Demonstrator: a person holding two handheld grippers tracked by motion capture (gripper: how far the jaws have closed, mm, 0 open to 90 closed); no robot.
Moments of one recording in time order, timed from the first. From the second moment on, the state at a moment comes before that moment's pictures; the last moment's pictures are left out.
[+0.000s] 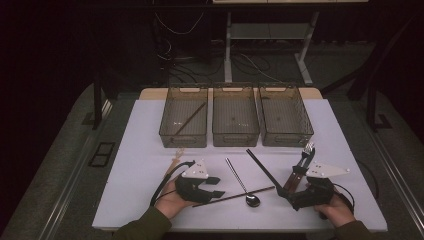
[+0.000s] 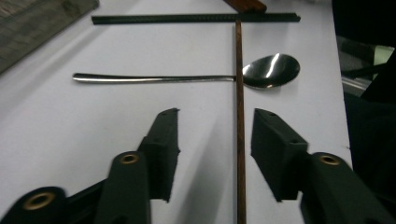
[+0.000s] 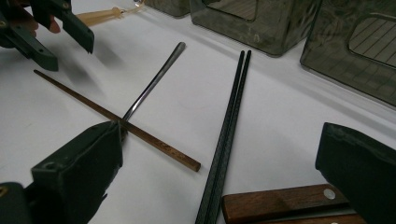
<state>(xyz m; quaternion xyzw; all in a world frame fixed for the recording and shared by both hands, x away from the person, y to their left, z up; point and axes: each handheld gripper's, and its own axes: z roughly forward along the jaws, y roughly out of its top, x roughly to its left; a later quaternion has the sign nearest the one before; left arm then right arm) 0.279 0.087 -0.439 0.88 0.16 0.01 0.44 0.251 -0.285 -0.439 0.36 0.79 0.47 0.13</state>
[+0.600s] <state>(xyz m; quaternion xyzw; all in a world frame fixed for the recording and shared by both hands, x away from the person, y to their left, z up) 0.277 0.074 -0.449 0.89 0.15 -0.04 0.42 0.251 -0.285 -0.439 0.36 0.80 0.47 0.13</state>
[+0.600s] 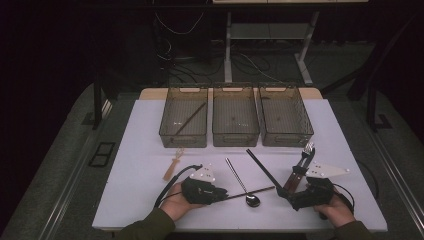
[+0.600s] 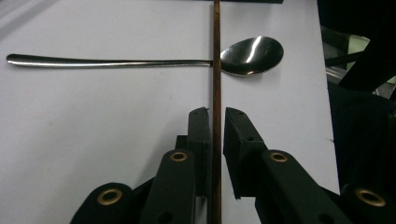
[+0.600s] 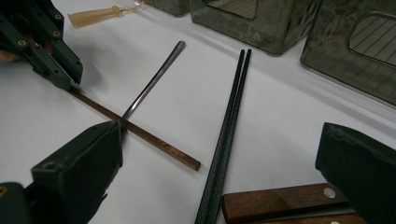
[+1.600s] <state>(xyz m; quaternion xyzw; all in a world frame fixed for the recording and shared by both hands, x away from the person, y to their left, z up) 0.275 0.069 -0.448 0.91 0.13 -0.02 0.40 0.250 -0.285 -0.439 0.36 0.79 0.47 0.13</state>
